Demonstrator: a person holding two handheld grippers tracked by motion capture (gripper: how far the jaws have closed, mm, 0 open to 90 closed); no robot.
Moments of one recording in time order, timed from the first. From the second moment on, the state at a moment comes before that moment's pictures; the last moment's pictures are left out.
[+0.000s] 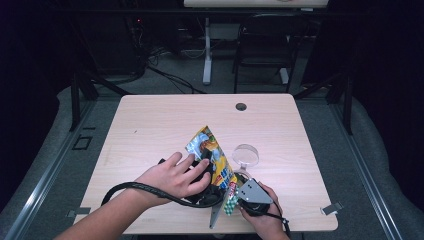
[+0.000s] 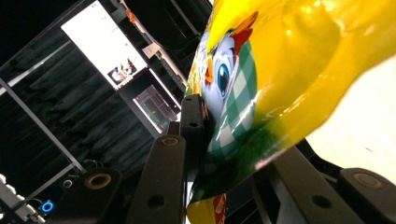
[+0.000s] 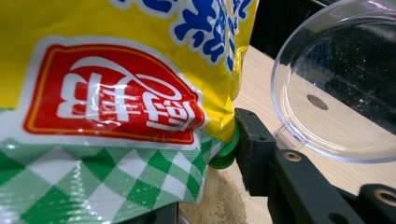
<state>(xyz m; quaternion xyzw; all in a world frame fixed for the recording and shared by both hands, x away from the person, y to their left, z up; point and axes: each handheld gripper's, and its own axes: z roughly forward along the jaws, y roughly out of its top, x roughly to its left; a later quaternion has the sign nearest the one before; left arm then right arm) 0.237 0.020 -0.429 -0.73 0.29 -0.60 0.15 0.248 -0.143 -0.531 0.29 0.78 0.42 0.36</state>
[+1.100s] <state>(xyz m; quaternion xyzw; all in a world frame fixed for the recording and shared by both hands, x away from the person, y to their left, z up) 0.244 0.036 -0.439 -0.77 0.24 -0.58 0.11 0.250 -0.140 -0.532 0.28 0.78 0.42 0.37</state>
